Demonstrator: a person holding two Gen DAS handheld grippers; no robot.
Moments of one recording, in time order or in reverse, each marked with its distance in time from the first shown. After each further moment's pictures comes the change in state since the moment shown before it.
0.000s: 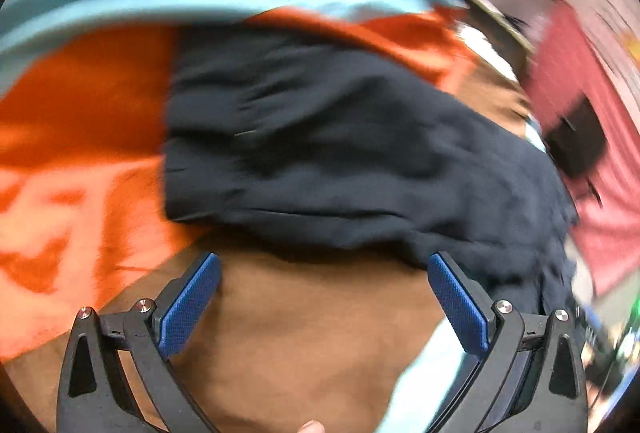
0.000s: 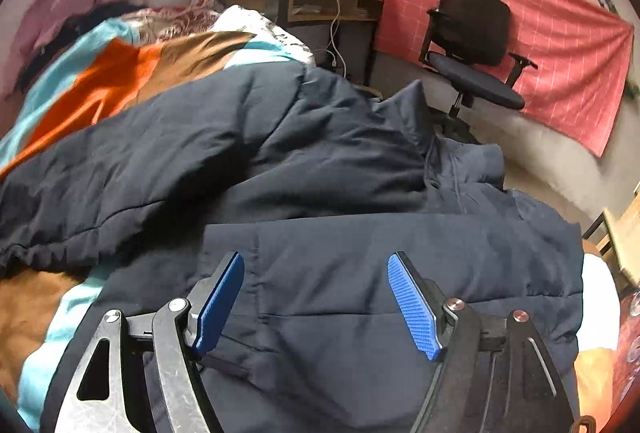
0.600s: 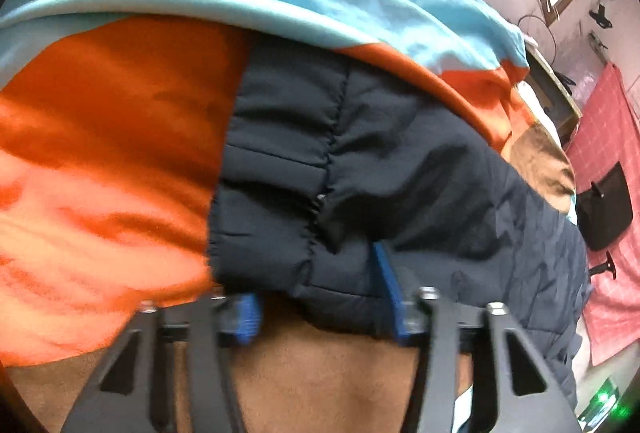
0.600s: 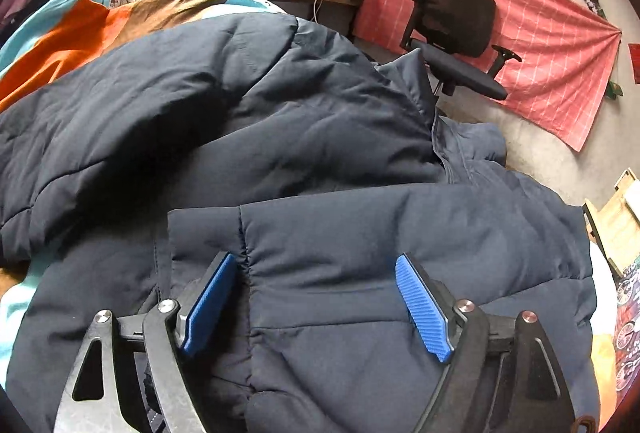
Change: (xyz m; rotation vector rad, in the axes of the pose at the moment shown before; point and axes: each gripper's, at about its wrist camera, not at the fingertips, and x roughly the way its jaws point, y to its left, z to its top) left arm -0.002 0.029 0.012 -0.153 -0.108 0.068; right arm 0.058 0.006 -0.022 0.009 0.030 -0.090
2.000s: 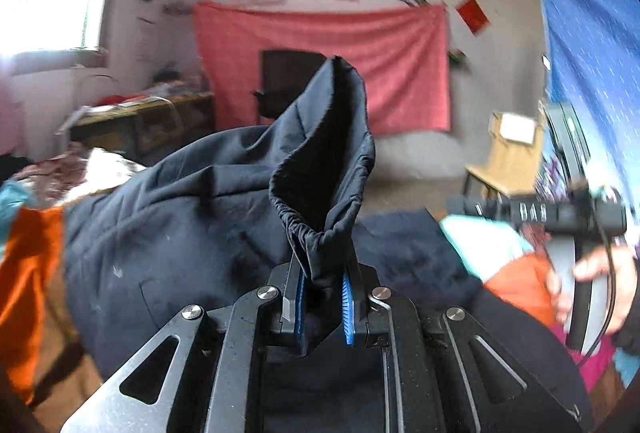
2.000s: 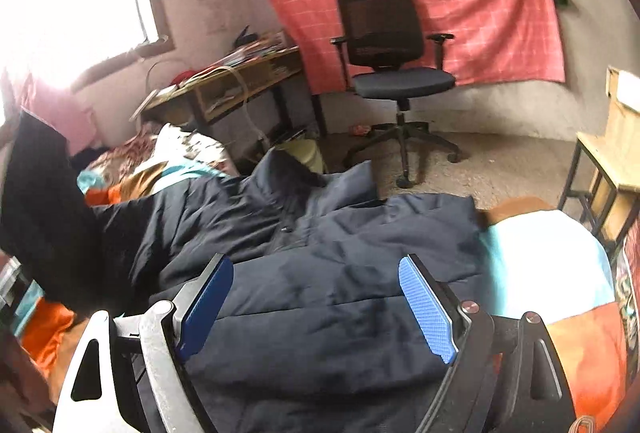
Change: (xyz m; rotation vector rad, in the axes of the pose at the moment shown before) left arm -0.125 -0.364 -0.276 1.159 -0.151 -0.774; right arm -0.136 -0.283 -0.017 0.420 -0.194 0.230
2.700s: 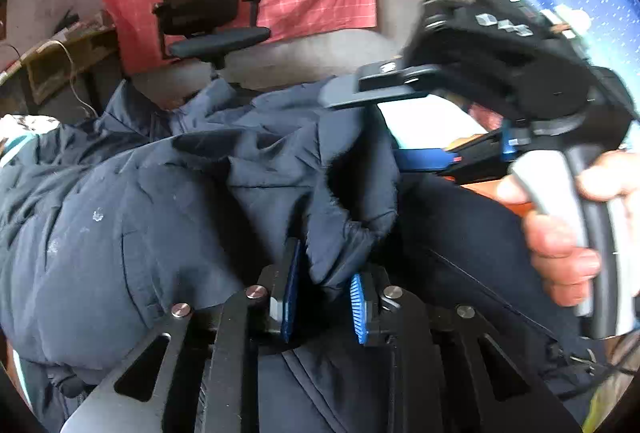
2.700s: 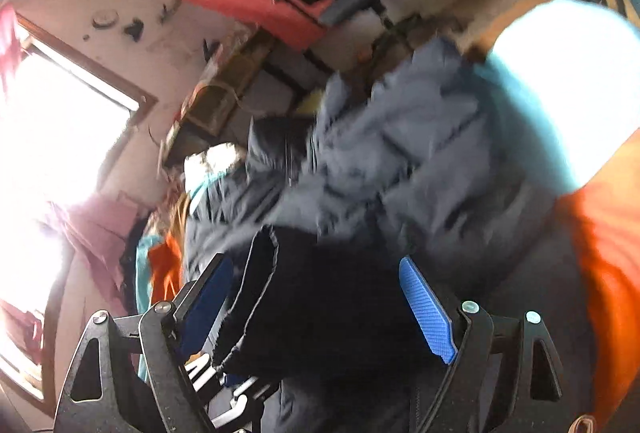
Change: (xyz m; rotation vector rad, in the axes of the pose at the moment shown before) left arm 0.113 -0.055 -0.066 0.114 0.335 -0.248; right arm 0.042 -0.087 -0.058 0.500 0.203 0.324
